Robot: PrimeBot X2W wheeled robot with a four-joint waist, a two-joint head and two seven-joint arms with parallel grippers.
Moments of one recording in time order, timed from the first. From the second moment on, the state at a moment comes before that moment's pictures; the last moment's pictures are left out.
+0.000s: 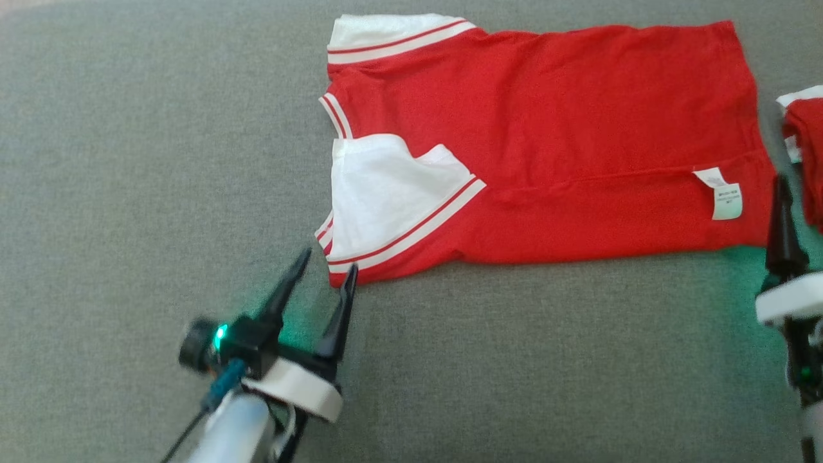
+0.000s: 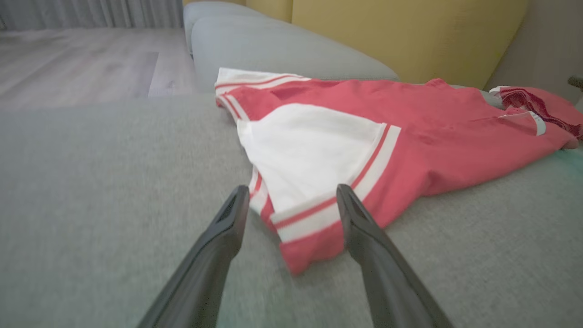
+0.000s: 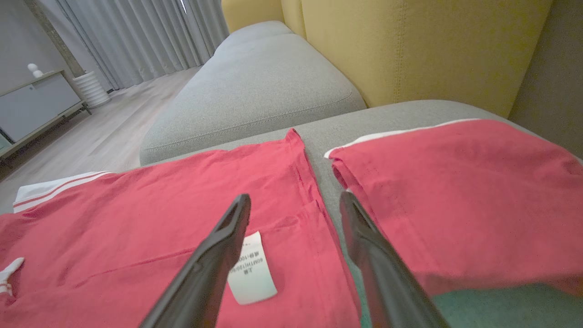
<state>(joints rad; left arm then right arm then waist) -0.27 0.17 -0.49 0.37 -0.27 -0.05 -0.26 -0.22 -0.29 -0.10 0.34 0.47 0.13 -0.10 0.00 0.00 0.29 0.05</state>
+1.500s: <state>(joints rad) -0.35 0.14 -0.52 0.60 -0.36 -0.11 -0.24 -0.28 -0.31 -0.10 0.57 0.51 0.13 0.17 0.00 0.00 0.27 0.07</state>
